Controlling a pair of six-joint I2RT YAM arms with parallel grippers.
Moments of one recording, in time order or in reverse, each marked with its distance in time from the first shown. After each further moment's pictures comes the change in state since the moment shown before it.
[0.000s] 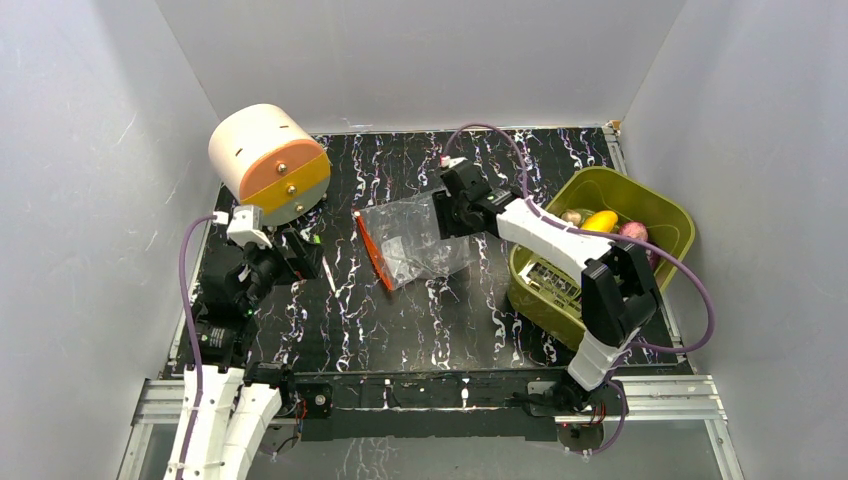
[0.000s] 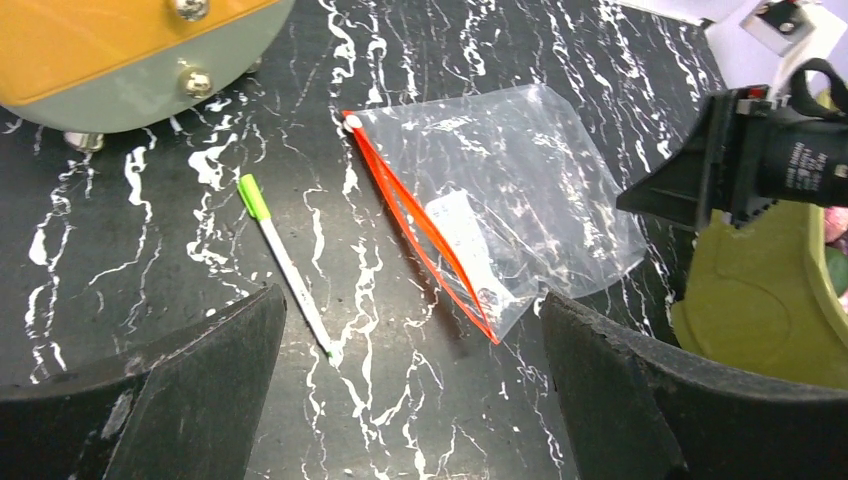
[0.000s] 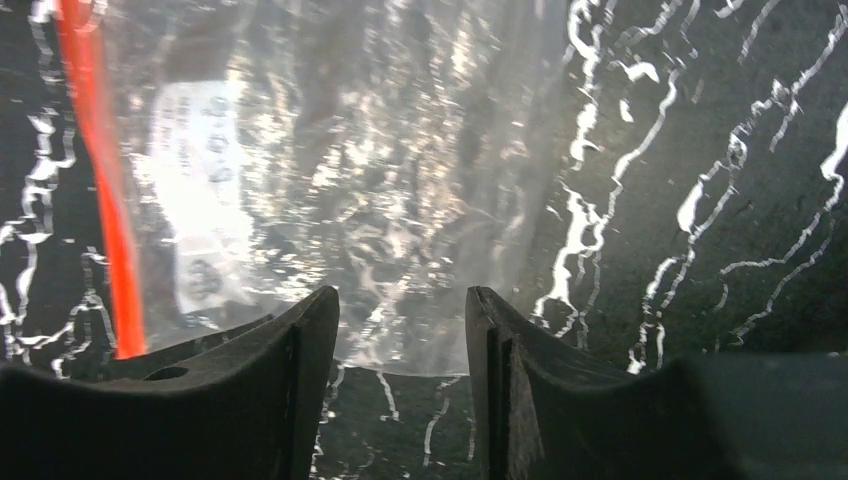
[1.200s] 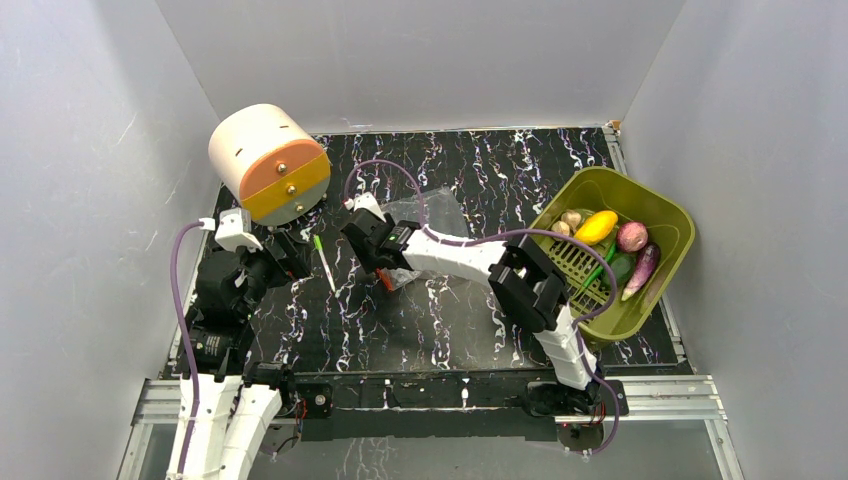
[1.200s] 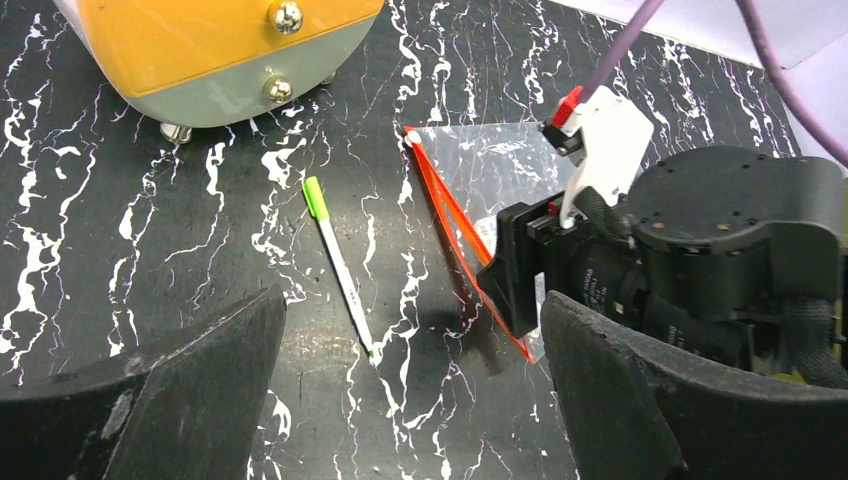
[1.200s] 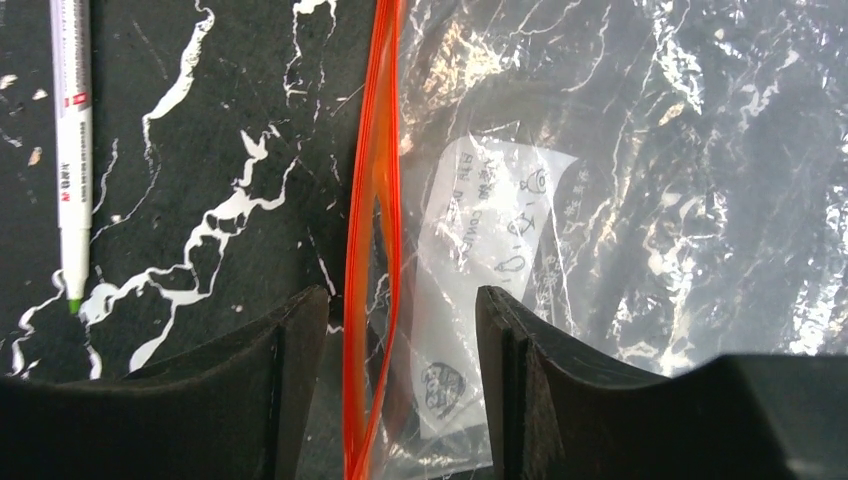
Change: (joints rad) left arm 0.000 -0.033 0.031 -0.071 -0.167 -0.002; right arm 0.389 0.410 0.341 0.061 0.276 0.053
